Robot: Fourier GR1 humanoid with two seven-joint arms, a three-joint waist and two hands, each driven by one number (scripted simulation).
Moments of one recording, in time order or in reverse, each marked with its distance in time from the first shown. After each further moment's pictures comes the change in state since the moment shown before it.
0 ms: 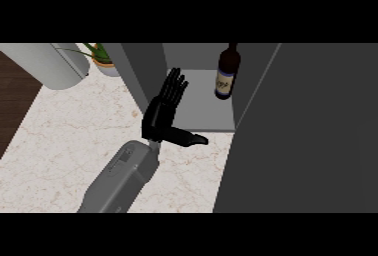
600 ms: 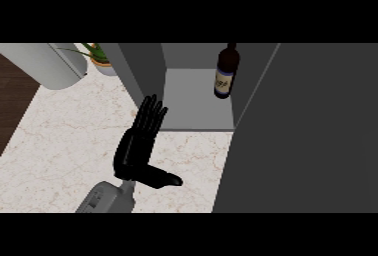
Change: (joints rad) left arm 0.364 0.098 -0.064 -0.415 0.021 -0.013 0.065; right arm 0.007 -0.054 -0.023 -0.003 0.000 0.041 0.000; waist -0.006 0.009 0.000
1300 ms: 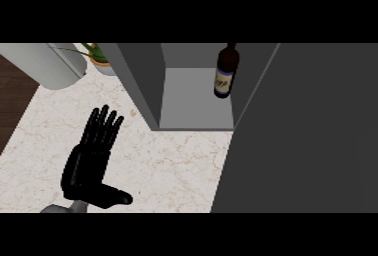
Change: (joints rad) left arm 0.190 0.181 0.111 -0.168 0.044 -0.115 -0.040; right arm -0.016 -0.100 0.124 0.006 -0.016 0.240 -0.059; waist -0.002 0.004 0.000
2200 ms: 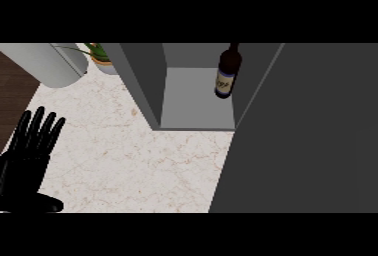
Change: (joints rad) left arm 0.094 0.202 0.226 -0.004 0.125 -0.208 0.017; right arm -0.087 0.006 0.097 0.002 0.008 0.064 0.090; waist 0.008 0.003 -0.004
